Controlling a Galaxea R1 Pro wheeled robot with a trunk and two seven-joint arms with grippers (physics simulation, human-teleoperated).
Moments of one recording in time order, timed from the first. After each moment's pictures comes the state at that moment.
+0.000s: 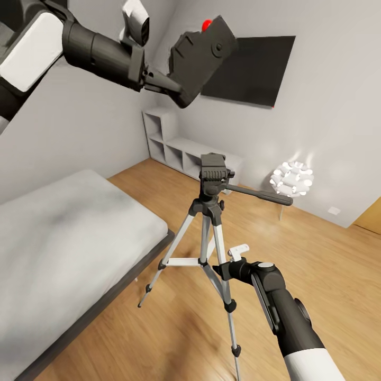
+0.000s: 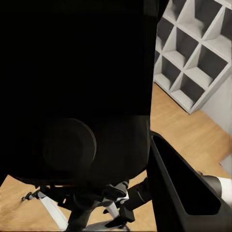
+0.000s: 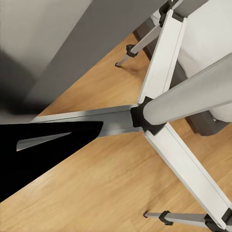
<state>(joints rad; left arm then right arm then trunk) -2.00 0.32 -0.92 -0.94 0.98 1.02 -1.00 -0.52 0.06 0.06 -1.29 0.22 0.76 0.46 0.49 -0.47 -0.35</state>
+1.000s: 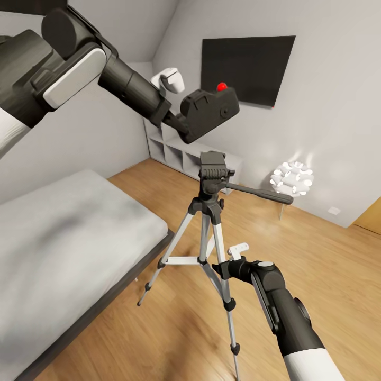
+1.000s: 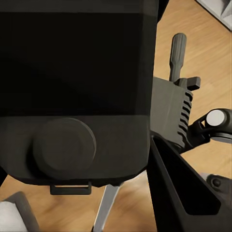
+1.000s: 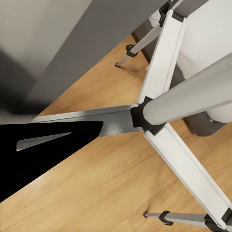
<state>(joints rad) -2.02 0.26 -1.10 -0.99 0.73 1.02 -1.03 -0.52 0.07 0.07 -1.31 0.22 0.77 0.46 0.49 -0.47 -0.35</state>
